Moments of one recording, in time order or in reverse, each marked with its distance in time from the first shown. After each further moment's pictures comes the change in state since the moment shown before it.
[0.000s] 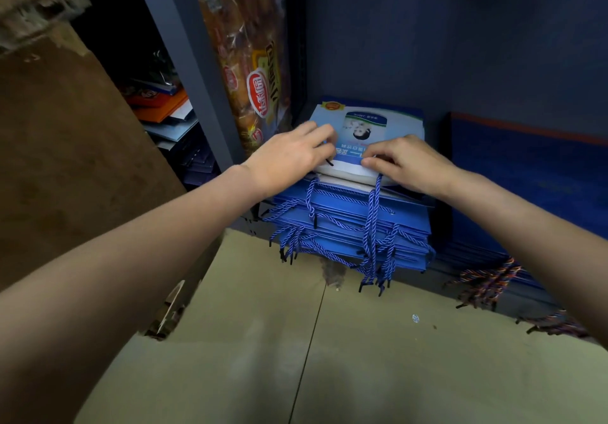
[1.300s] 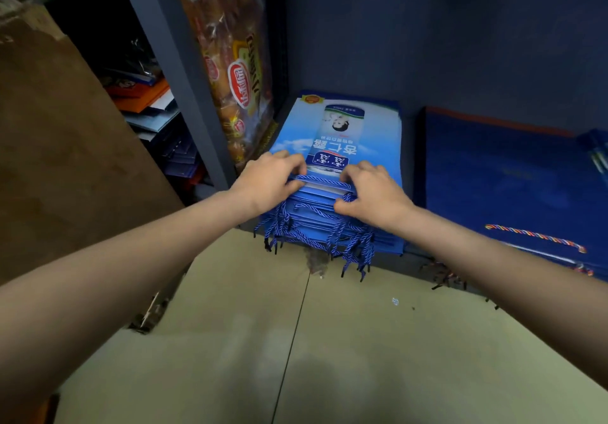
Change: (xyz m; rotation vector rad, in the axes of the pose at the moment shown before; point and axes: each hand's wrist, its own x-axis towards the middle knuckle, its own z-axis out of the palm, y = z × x) left_hand -0.022 0.037 0.004 -0.389 -0.349 -0.574; right_hand -0.036 -0.040 0.038 -0.055 -0.078 0.335
